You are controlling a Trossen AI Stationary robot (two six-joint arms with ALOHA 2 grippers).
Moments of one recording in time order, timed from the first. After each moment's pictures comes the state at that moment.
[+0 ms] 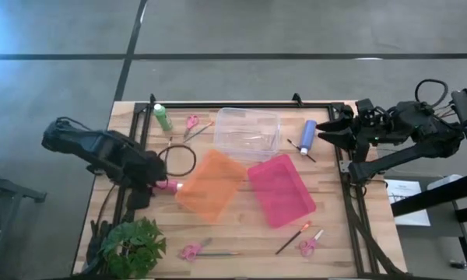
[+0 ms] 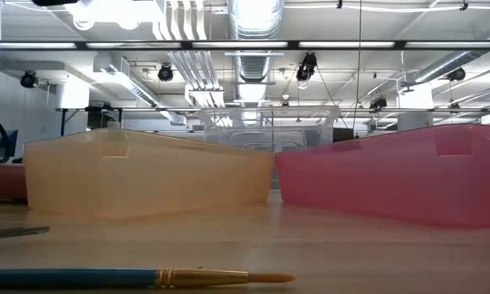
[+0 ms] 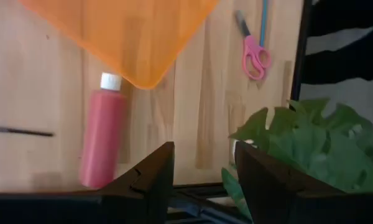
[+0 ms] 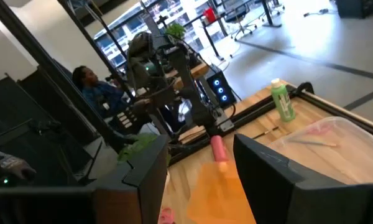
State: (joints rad) left arm -0.36 1.17 1.37 -1.50 0.17 -0.48; right arm 0.19 0.78 1.29 -0.61 0.24 0.58
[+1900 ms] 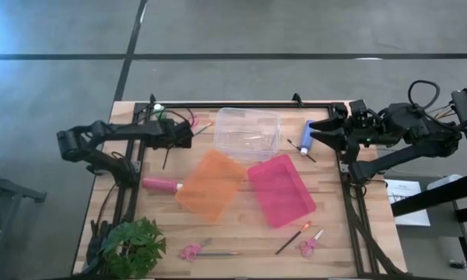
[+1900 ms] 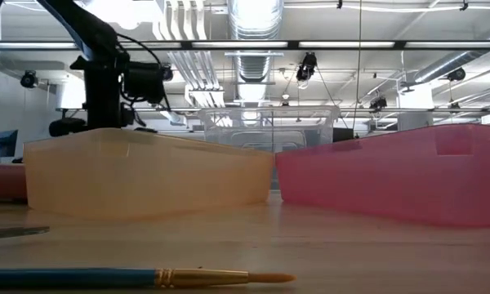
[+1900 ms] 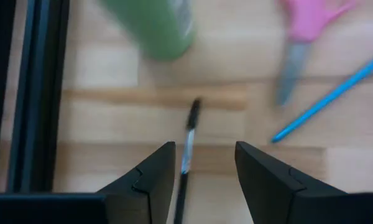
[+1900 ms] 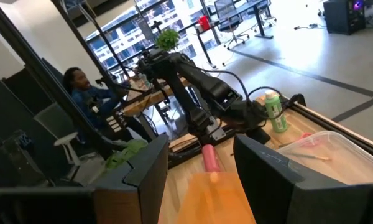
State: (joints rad) left arm 0.49 1.42 0.69 -0.74 -0.46 -1.06; right arm 0.19 0.83 1.29 -0.54 0.29 0.52
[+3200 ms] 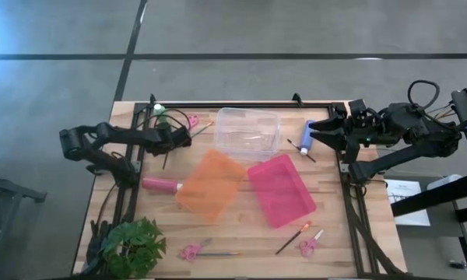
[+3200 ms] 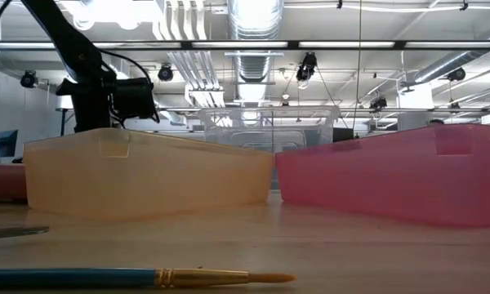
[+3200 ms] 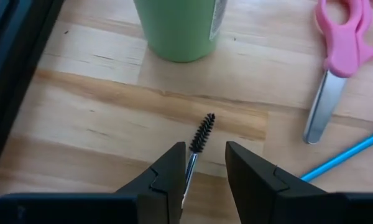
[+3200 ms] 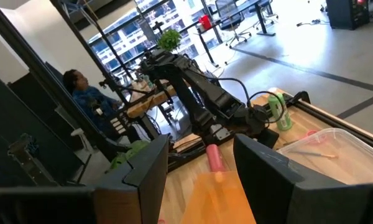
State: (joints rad) left arm 0.49 1.45 0.53 -0.44 -0.55 -1.21; right arm 0.19 0.83 1.29 -0.54 0.28 0.55
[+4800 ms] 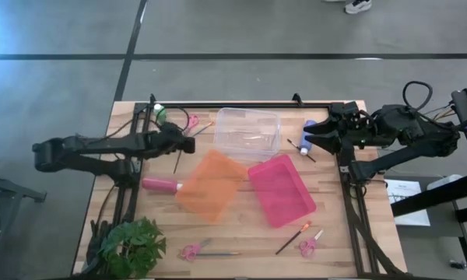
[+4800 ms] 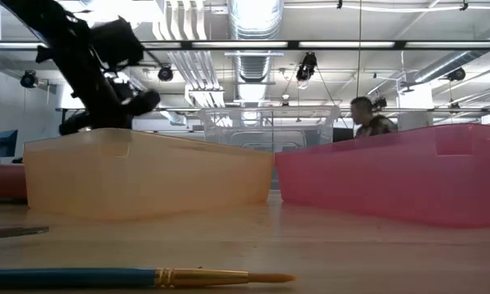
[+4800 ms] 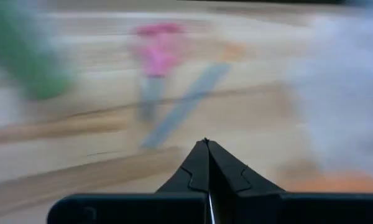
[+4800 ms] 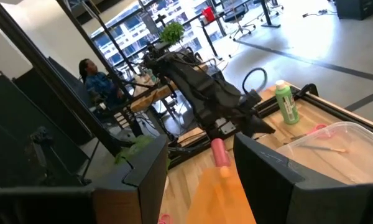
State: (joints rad) left arm 0.32 1.07 0.53 -0.37 -0.42 -0.91; right arm 0.19 0.87 1.29 -0.52 0.25 0.57
